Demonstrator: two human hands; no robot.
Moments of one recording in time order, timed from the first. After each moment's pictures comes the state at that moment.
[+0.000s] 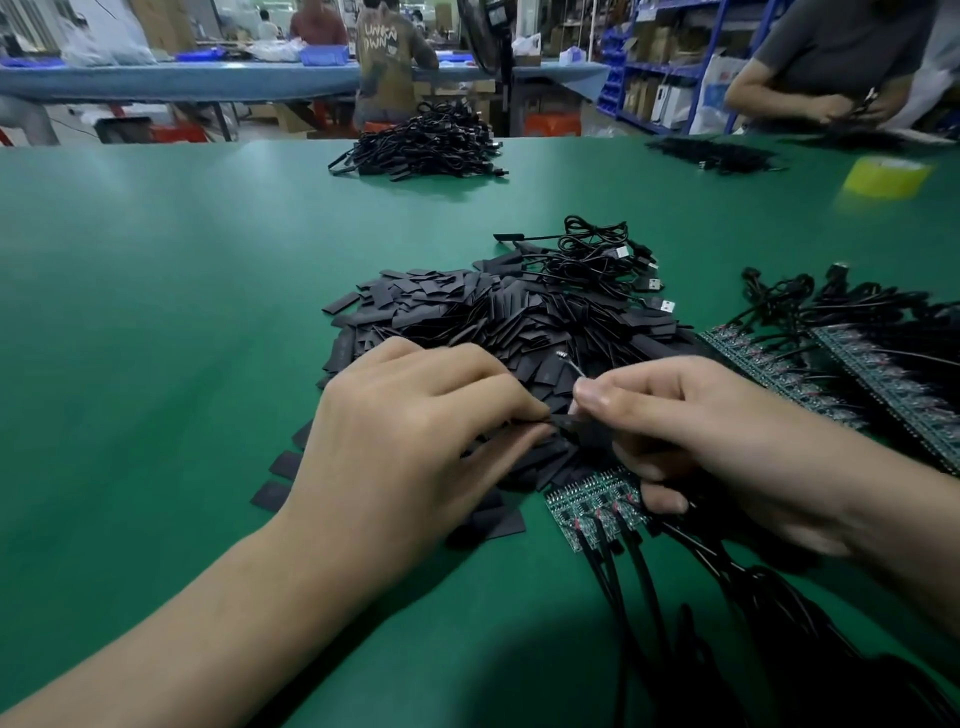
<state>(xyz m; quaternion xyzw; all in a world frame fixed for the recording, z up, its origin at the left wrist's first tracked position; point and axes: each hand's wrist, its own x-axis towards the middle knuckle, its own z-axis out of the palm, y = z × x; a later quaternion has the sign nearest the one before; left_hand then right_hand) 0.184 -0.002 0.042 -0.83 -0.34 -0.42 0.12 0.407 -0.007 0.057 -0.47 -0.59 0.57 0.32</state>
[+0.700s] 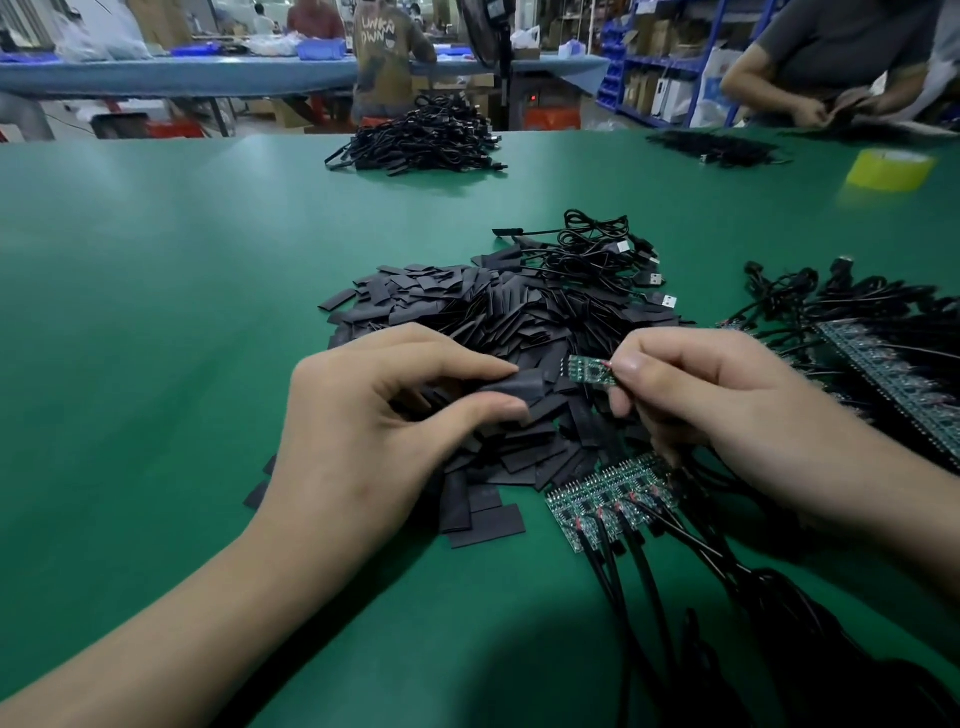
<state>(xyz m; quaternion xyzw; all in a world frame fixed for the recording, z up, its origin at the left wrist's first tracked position) 0.177 0.004 0.041 -0.76 -0.40 -0.50 -0.14 0.420 -0.001 0.058 -0.48 -0.73 0.36 0.34</state>
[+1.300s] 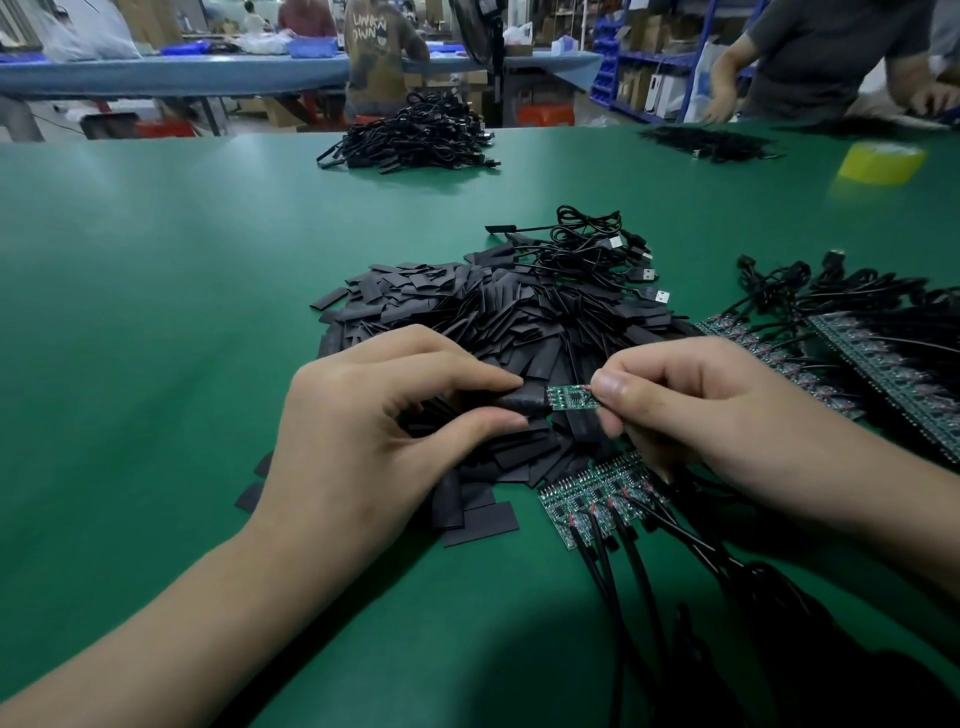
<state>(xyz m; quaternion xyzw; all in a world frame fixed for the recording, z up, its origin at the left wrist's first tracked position) 0.179 0.000 0.041 -0.79 -0.38 -0.47 -0.07 0.418 -0.003 0.054 -0.46 -0.73 0.40 0.32</state>
